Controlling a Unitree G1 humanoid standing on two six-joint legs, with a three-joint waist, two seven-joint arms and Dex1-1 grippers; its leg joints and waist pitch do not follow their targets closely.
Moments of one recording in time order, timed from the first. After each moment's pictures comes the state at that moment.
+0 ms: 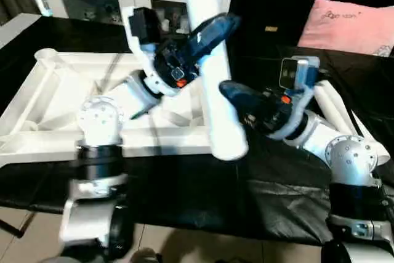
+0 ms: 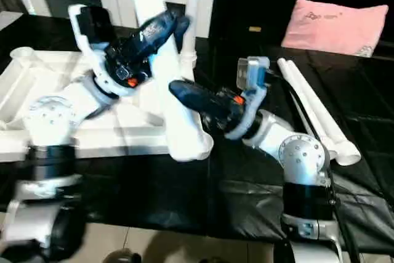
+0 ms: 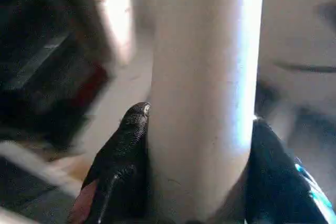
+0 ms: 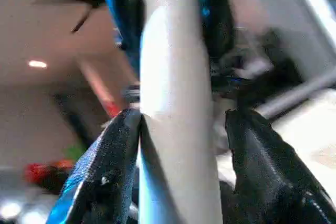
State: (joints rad) left arm -0.76 0.13 0.23 0.16 -0.95 0.87 -0.88; right arm -0.51 -0.21 -0.18 0.04 0.93 0.91 0.92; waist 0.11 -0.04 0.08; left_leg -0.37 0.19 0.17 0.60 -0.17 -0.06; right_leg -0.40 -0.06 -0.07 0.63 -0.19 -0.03
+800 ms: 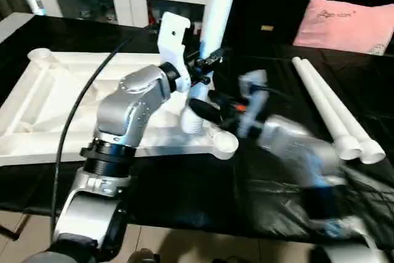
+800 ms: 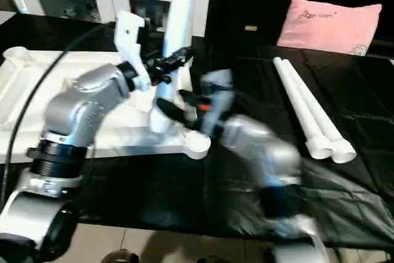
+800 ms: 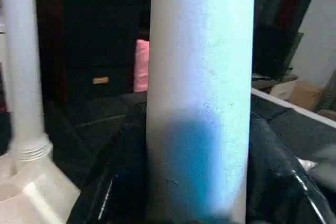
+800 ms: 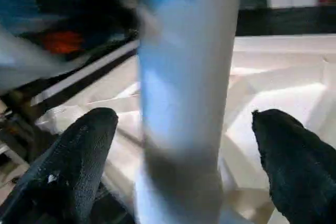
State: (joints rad) left arm -0.80 0.12 -0.05 0.19 -0.37 0.54 -0.47; right arm -0.57 -0.07 0.03 0.21 0.49 0.63 0.53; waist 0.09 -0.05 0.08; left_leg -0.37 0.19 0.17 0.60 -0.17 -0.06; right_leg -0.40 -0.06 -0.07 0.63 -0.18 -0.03
